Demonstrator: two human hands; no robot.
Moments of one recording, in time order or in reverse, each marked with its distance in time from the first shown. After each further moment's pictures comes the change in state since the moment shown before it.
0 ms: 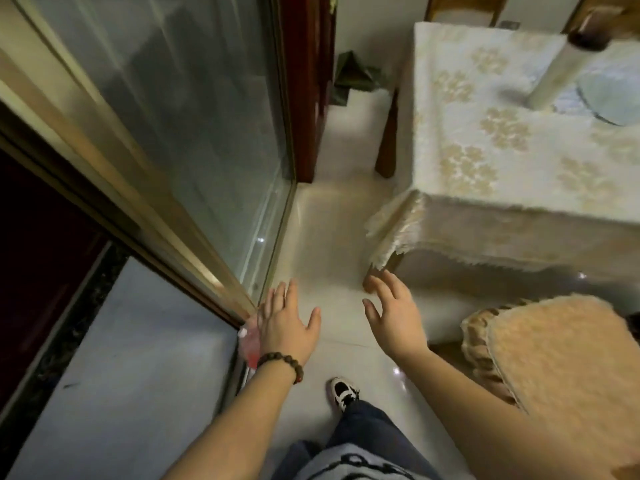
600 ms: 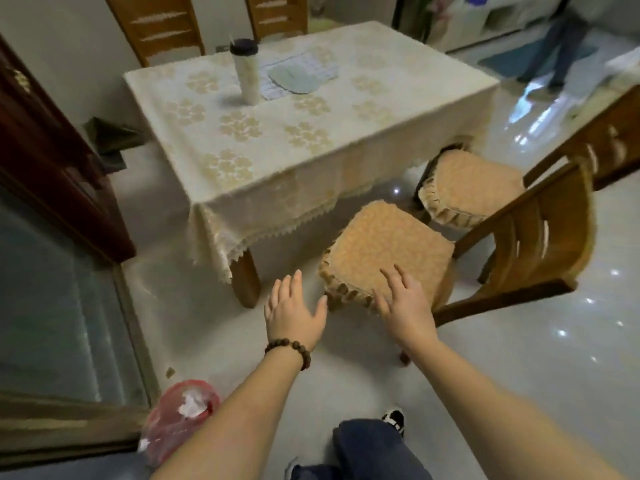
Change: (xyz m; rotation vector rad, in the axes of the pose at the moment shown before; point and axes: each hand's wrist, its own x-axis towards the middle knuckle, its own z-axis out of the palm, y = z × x) left_hand -0.134 0.186 0.069 0.077 -0.331 0.680; right_hand -0.235 0.126 -0.119 0.085 0.436 0.708
